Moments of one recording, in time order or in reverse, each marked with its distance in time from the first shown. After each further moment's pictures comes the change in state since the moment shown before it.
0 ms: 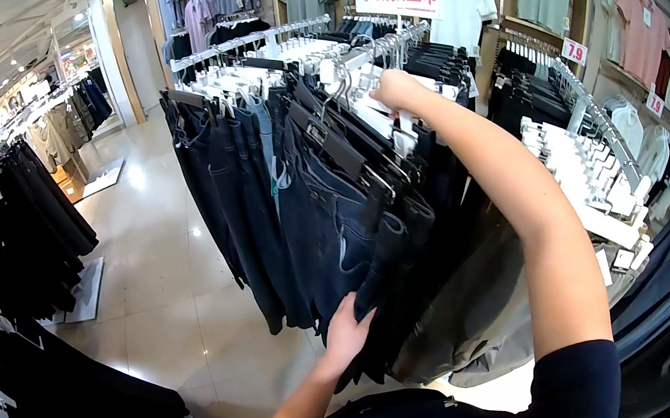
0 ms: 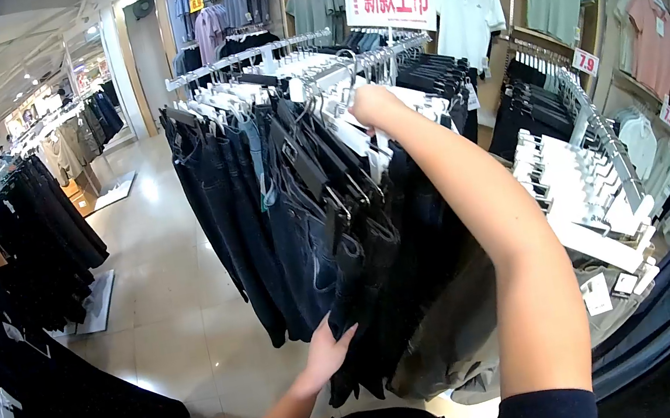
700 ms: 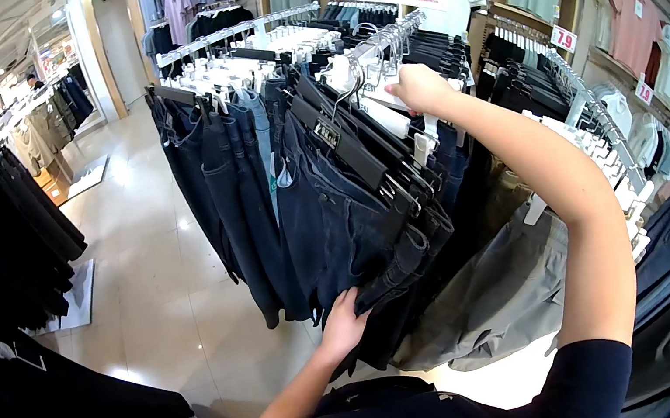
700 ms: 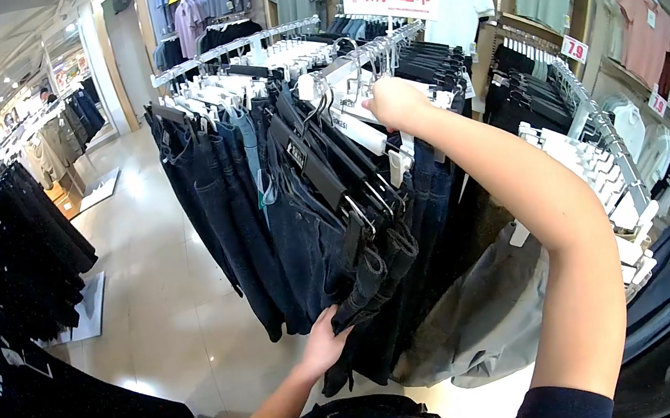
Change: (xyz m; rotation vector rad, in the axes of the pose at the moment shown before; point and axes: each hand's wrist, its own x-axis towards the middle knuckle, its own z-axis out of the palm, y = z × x) left_hand 0.018 -0.015 -0.029 0.029 -0.205 -0.051; right_hand -0.028 -0.008 -0.022 -0.023 -0.032 0.112
